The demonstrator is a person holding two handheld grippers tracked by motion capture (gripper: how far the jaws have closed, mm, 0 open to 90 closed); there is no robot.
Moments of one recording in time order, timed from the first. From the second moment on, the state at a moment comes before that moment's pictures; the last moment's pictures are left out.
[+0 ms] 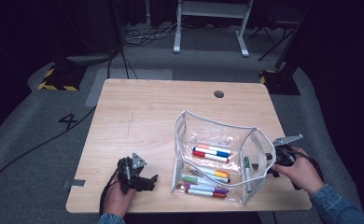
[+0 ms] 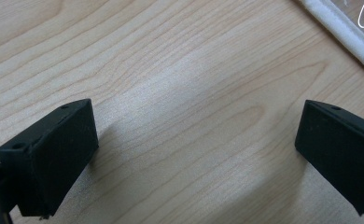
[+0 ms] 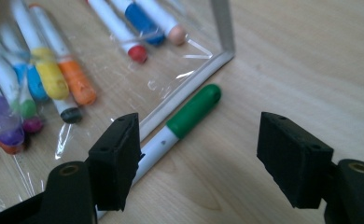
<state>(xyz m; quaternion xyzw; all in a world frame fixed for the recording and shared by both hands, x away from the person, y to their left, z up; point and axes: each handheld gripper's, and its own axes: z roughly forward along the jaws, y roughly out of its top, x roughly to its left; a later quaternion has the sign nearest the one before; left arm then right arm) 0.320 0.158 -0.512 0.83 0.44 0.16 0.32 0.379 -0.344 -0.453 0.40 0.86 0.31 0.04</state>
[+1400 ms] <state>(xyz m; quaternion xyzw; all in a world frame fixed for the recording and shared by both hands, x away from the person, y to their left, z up) 0.320 0.158 -0.512 0.83 0.44 0.16 0.32 0.371 -0.370 -0.389 0.42 0.85 0.31 0.05</state>
